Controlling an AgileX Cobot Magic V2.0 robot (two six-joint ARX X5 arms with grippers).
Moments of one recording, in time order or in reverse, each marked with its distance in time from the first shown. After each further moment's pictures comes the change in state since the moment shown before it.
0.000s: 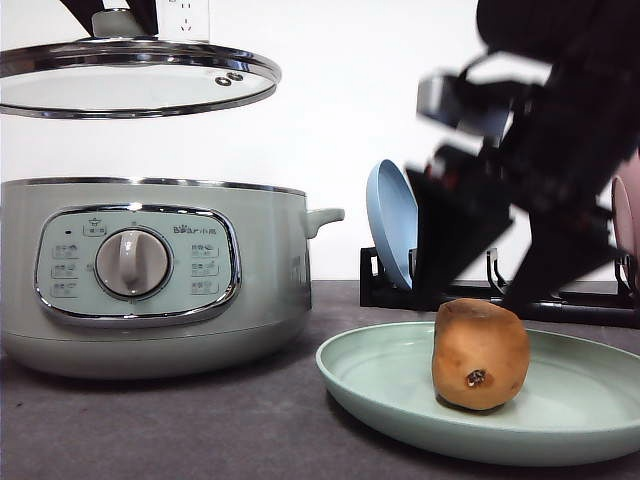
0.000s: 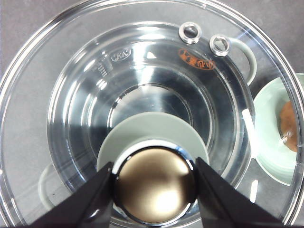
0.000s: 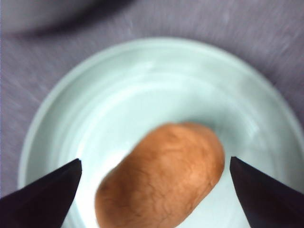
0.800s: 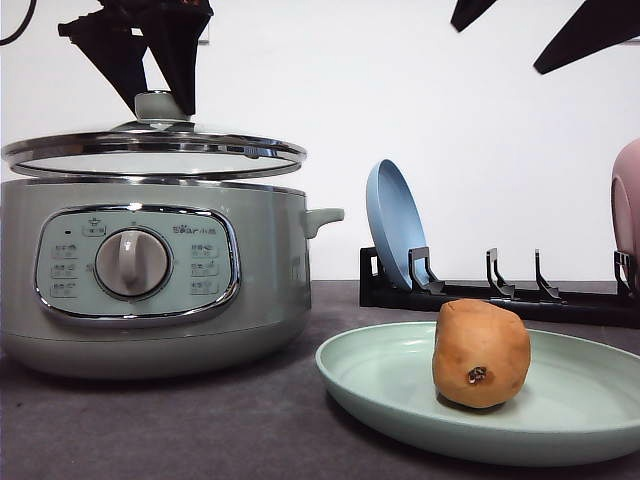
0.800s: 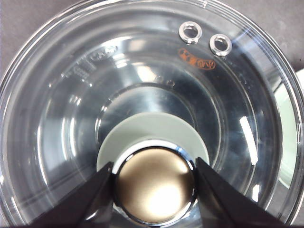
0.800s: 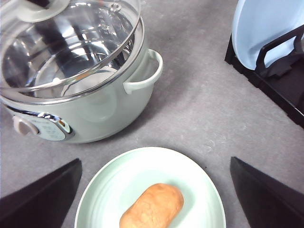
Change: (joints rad) left_arx -0.030 0.166 0.000 0.052 -0.018 0.000; right_arx -0.014 -0.400 0.134 -0.160 0.052 0.000
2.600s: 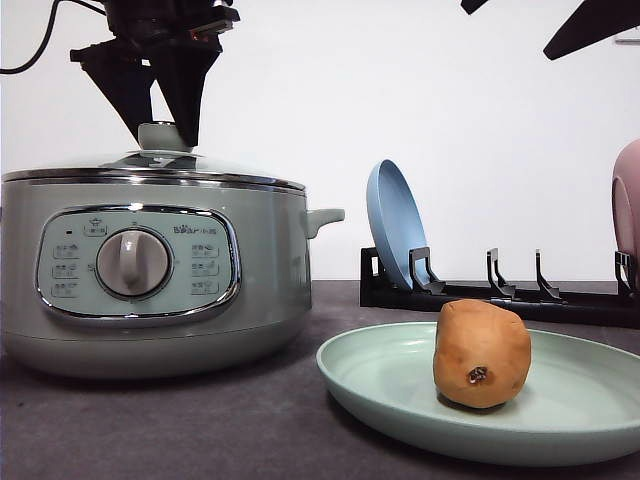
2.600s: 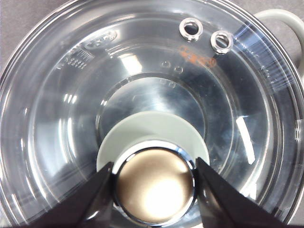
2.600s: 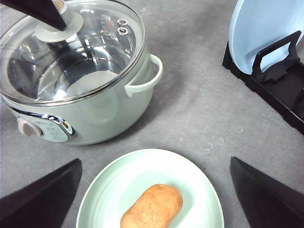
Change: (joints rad) left_arx -0.009 0.074 0.014 -0.019 -0.046 -0.003; right_arx 0.000 -0.020 0.000 -0.004 0.004 0.000
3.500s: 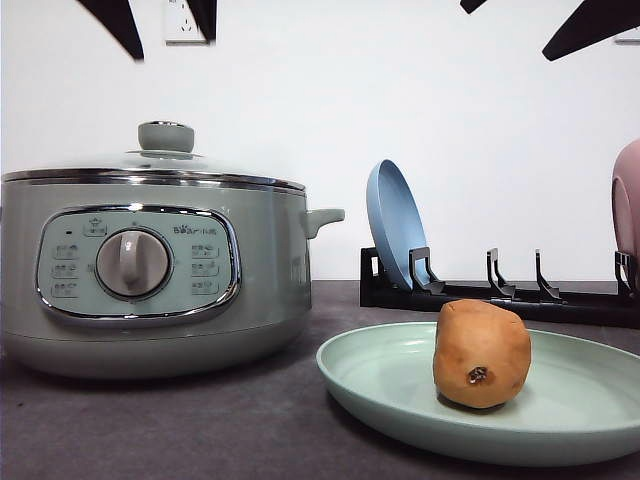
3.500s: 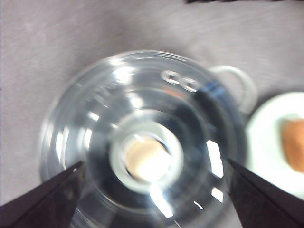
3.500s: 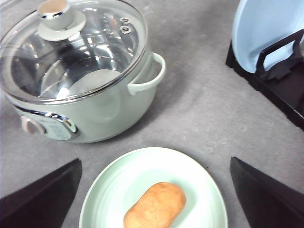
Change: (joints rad) left_arx -0.035 -0.137 0.148 -0.074 0.038 -0.037; right_arx 0.000 0.000 0.000 -0.018 -0.028 0.000
